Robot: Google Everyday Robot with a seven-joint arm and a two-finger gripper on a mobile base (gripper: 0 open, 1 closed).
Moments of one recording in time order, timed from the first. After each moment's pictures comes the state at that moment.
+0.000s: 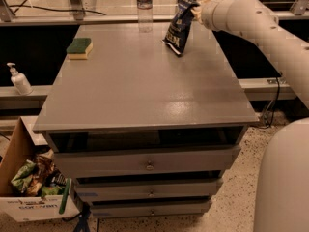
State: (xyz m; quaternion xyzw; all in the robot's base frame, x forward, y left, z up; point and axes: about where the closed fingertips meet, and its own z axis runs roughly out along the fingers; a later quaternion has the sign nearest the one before) arm 0.878 -0.168 0.953 -0.35 0.69 -0.07 0.63
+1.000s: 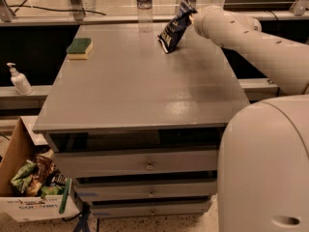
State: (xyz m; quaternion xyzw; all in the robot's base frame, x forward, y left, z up) arm 0.893 -0.165 0.922 -0.28 0.73 -0.10 0.62
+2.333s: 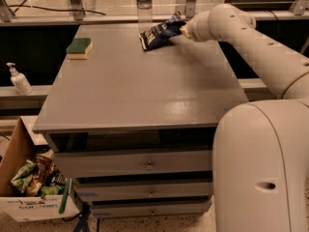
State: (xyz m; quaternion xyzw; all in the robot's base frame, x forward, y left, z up) arm 0.909 -0.140 0.870 -0.36 0.76 -0.04 0.54
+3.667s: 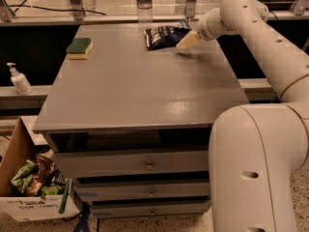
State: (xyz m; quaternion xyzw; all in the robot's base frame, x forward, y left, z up) arm 0.899 -0.166 0.858 -0.41 0.78 -0.02 0.48
